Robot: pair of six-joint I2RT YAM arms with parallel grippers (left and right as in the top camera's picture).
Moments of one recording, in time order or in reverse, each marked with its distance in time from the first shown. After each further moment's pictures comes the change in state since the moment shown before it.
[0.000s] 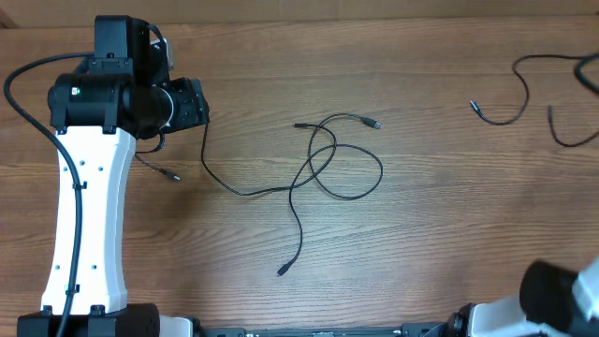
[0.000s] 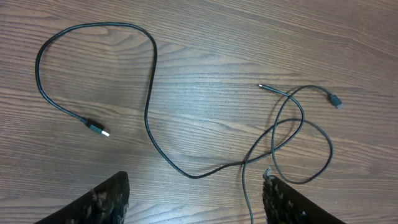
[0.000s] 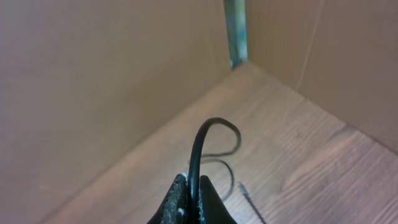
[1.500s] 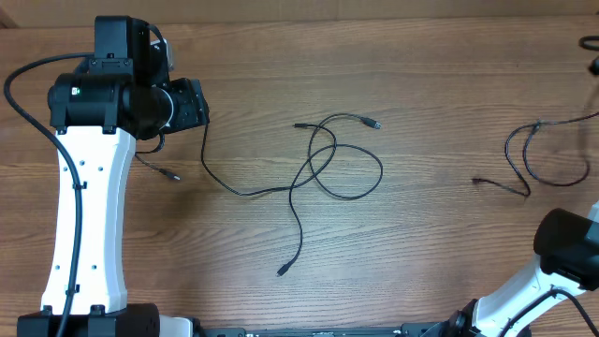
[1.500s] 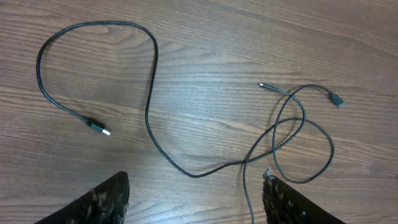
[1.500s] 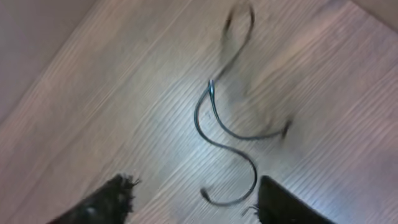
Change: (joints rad) left arm 0.000 0.000 0.000 -0.004 -0.003 0.000; right arm -0.129 0.285 0.009 -0.305 -0.100 0.020
